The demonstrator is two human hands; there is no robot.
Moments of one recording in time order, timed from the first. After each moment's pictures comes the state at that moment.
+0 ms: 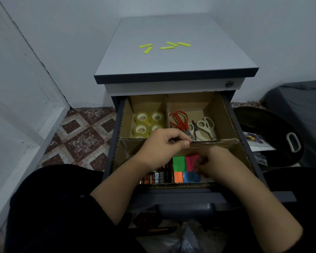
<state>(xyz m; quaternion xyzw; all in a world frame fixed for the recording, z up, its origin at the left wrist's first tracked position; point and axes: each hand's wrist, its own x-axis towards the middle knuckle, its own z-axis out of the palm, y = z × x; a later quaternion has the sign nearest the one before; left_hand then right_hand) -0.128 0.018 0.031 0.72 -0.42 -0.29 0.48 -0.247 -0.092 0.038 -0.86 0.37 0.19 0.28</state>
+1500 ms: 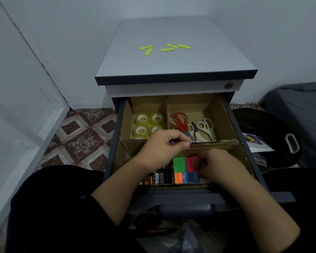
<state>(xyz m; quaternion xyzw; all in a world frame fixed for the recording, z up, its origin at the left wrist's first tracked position) -0.127 0.018 0.030 0.71 -0.42 -0.29 0.48 -0.254 -0.093 0.027 -0.90 0.34 0.14 0.23</state>
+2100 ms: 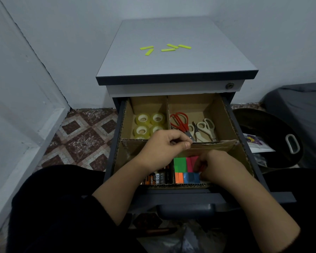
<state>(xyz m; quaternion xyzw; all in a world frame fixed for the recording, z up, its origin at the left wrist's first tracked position) -0.126 0.017 0.026 0.71 -0.42 -0.29 0.48 -0.254 -0.094 0.028 -0.89 0.34 0.18 0.23</state>
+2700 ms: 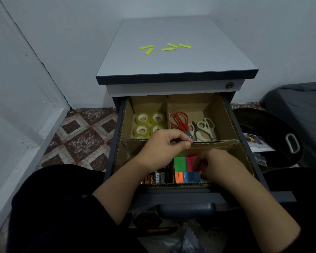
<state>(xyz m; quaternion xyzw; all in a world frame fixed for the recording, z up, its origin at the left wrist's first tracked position) -0.127 0.018 0.029 0.71 -0.42 -0.30 0.48 -0.253 -0.098 0.023 -0.90 0.33 0.16 0.23</state>
